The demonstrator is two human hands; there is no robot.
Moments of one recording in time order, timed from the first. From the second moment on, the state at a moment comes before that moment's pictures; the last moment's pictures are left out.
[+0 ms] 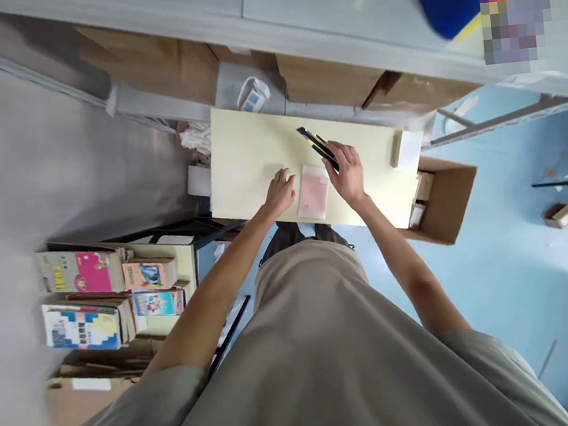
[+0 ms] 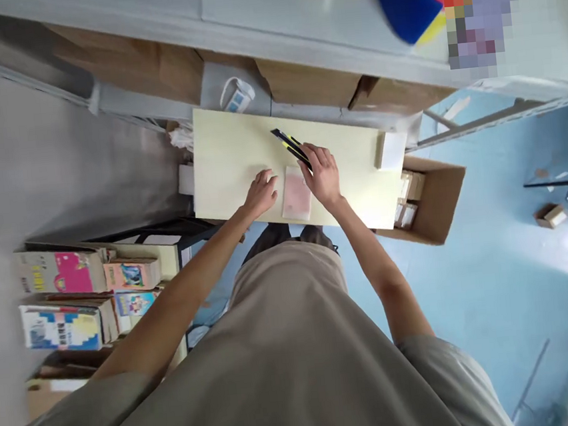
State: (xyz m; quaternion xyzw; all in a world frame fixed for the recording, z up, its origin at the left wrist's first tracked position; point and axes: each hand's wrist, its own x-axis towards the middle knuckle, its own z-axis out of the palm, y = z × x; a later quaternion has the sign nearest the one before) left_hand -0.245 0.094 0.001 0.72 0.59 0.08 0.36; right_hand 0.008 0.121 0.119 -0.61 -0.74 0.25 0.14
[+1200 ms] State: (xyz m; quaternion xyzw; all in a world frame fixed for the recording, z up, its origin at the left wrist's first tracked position) left_hand -0.299 0.133 -0.036 0.88 0.33 -0.10 0.32; right_hand -0.128 0.043 -0.010 -0.79 -0.54 0.28 -0.05
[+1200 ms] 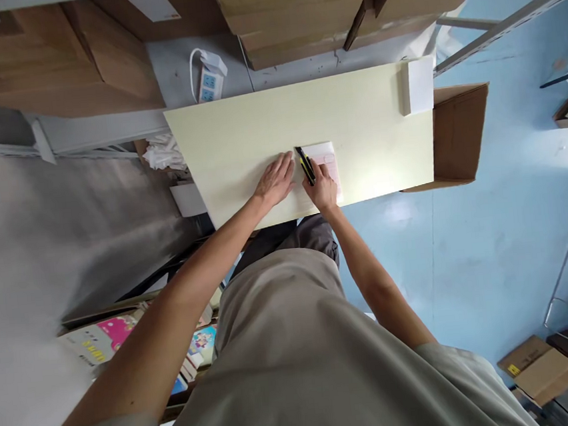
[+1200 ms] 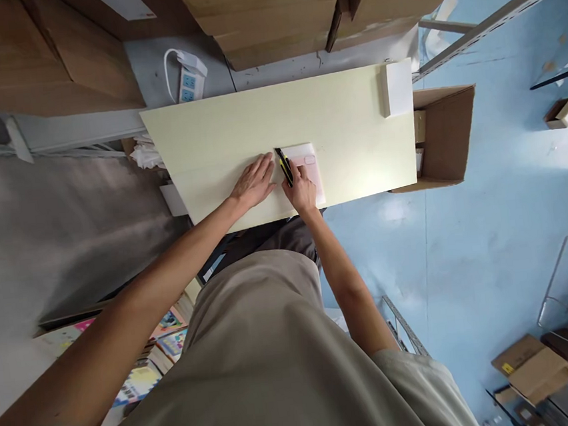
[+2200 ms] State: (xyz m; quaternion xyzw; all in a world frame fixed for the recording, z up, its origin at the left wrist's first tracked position) left_hand -0.291 0.129 -0.024 0.88 0.34 -0.11 0.32; right_hand -0.141 0.030 -0.001 -0.79 -0.52 0.31 -0.08
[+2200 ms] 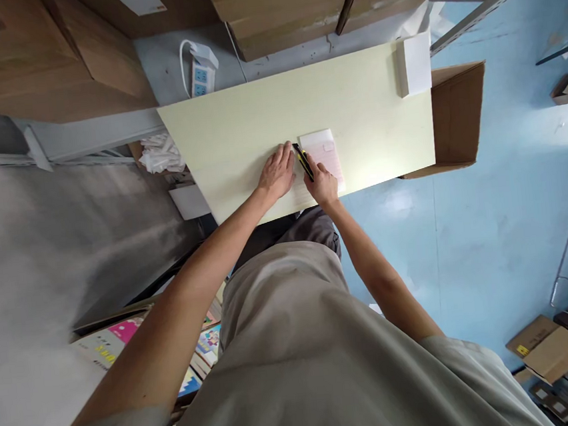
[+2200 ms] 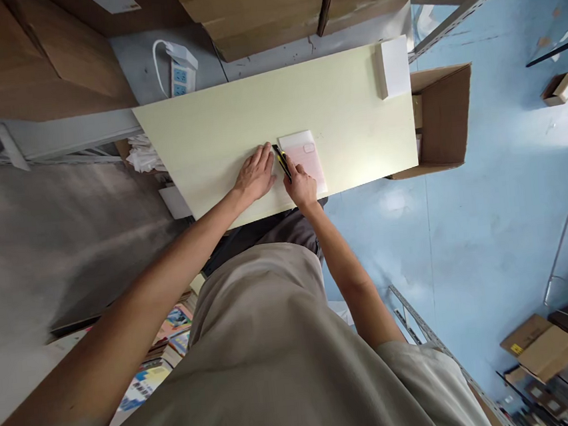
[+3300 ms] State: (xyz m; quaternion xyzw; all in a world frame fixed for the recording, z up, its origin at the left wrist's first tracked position) left_hand -0.298 0.127 -0.041 0.88 0.33 -0.08 0.34; right_hand -0.150 -0.049 0.012 -0.79 -0.50 0.33 -0.14
